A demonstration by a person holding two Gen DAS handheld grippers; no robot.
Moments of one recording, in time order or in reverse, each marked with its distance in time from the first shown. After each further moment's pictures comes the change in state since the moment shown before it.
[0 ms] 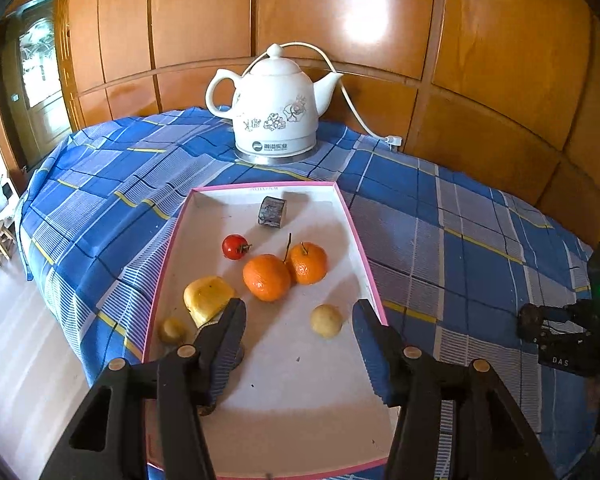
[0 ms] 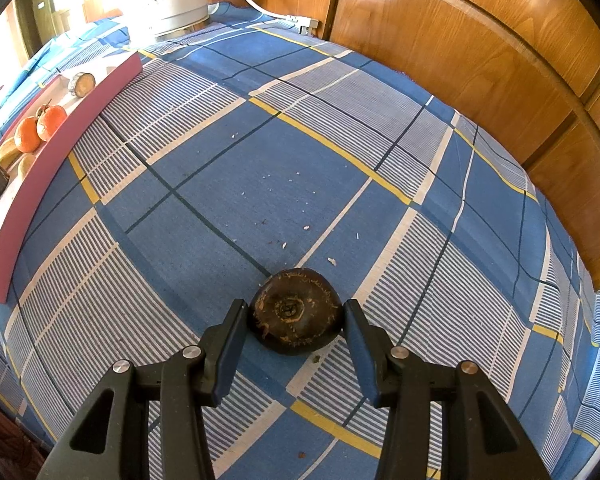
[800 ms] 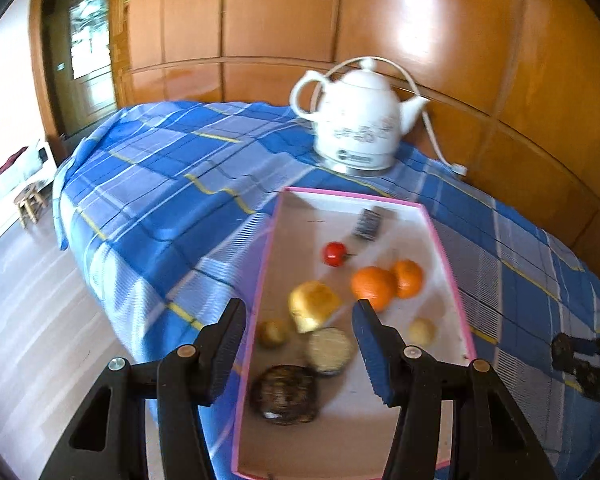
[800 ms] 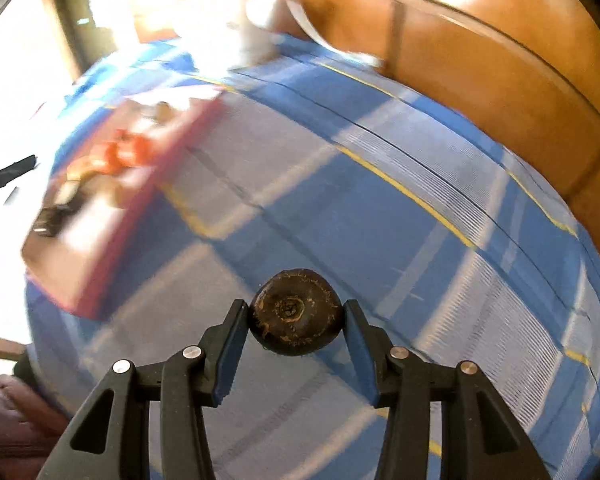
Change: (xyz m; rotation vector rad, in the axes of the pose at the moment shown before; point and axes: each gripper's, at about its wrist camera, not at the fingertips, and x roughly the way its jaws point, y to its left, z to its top) left arm -0.008 0.085 -0.002 -0.159 -0.024 0.109; right arm -0.042 0.049 0.019 -0.068 -0.092 0.229
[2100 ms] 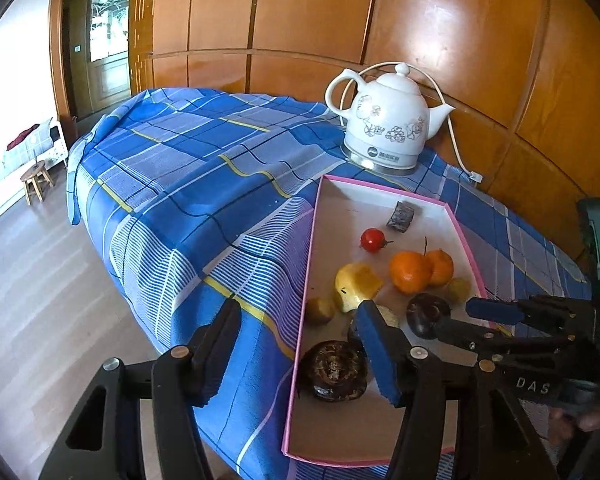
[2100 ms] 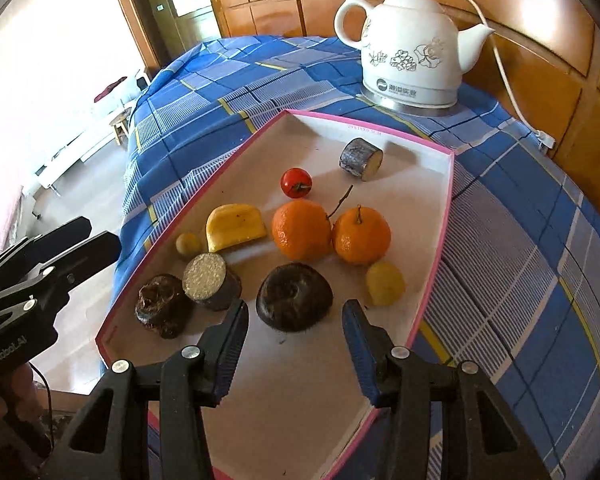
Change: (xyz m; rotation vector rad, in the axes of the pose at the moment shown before) left arm -0.007 0.033 -0.021 -0.058 -0.003 -0.001; right arm 0.067 0.166 0.086 -0.136 -0.034 0.184
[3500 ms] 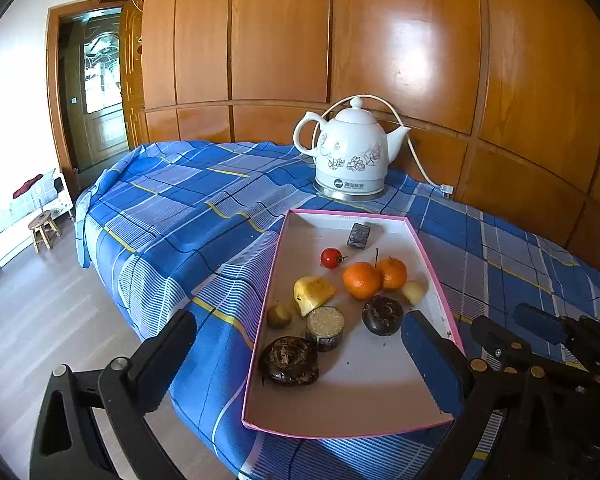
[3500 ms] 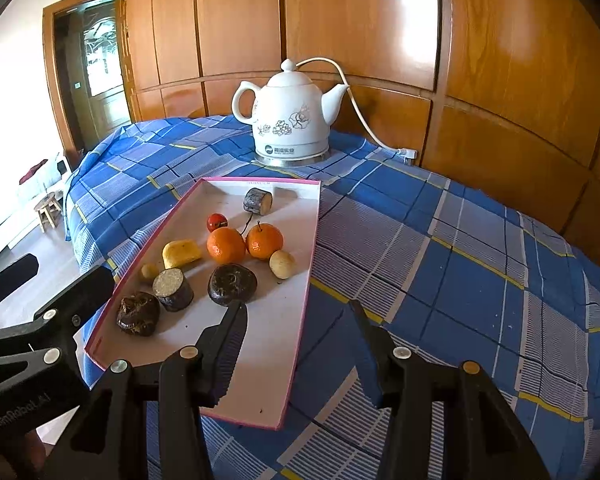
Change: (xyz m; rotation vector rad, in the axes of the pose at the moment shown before) left arm -0.050 -0.044 -0.024 0.098 -0.167 0.023; right arm -0.084 0.017 -0.068 0.209 -0.291 -0.332
